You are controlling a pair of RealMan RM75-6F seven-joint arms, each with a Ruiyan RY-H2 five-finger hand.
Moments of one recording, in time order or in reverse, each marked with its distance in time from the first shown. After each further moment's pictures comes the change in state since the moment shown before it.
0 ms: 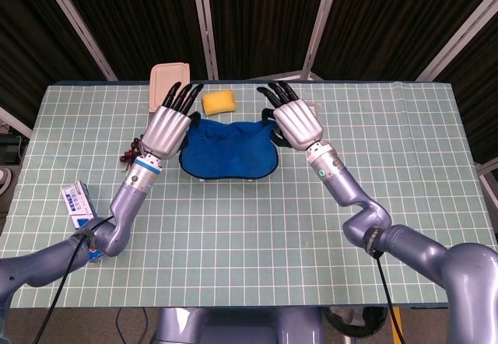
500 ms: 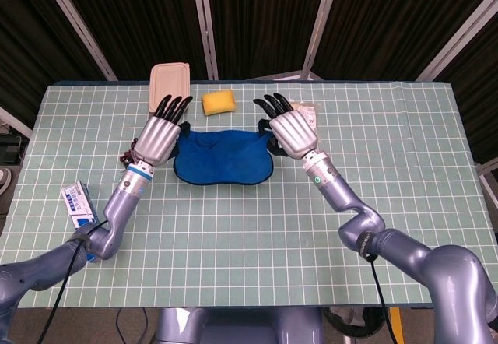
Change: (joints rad) left arm 0.034 -0.048 0.069 0.135 0.026 -0.002 -0.141; right arm -0.001 -0.080 -0.039 0.101 -0.043 0.020 0.070
